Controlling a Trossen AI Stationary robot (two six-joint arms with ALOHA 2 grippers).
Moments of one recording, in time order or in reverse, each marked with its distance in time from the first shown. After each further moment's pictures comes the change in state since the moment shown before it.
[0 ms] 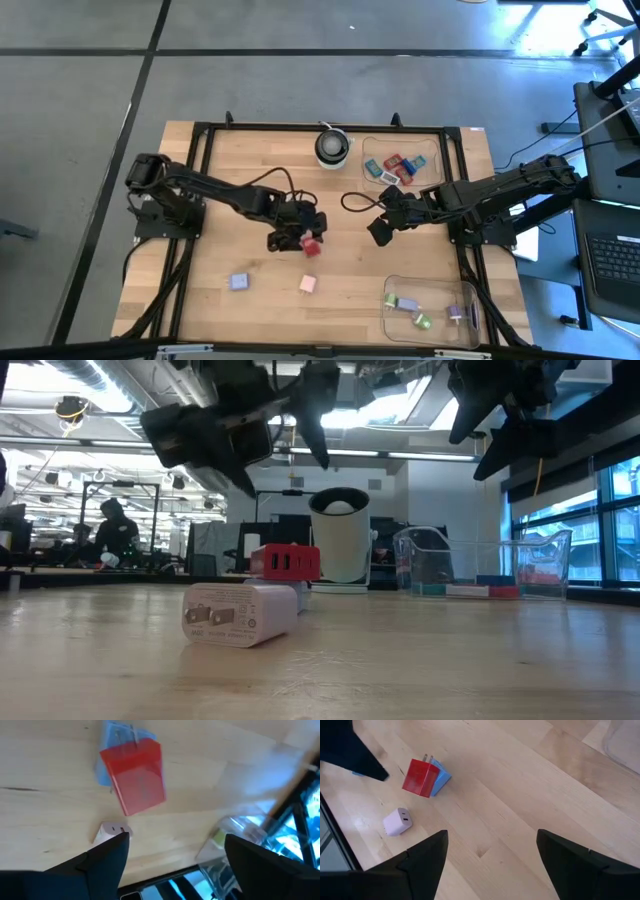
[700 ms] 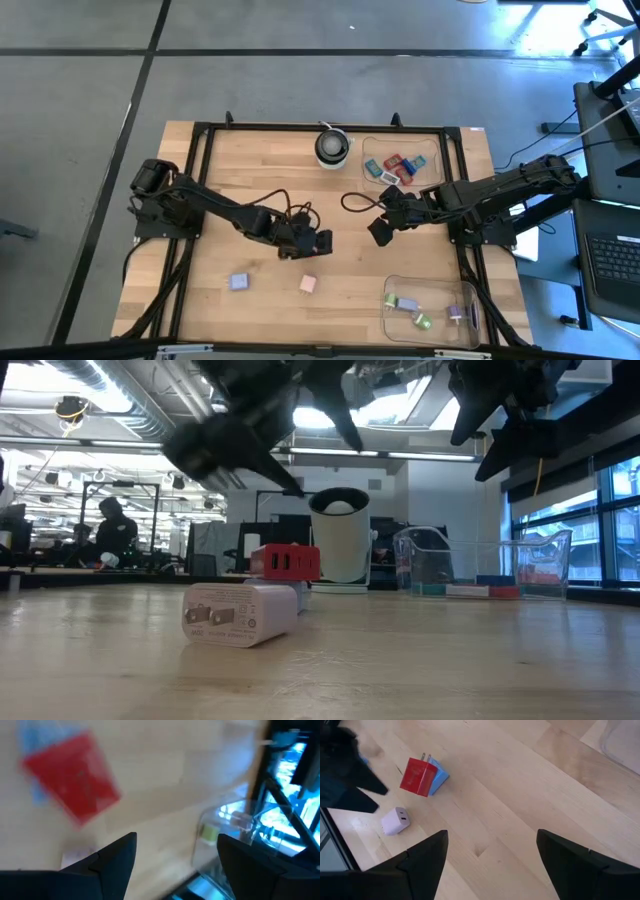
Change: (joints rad) left arm -0.133 0.060 0.000 0.197 -0.271 0.160; right arm 0.000 0.000 0.000 -0.009 0.000 0.001
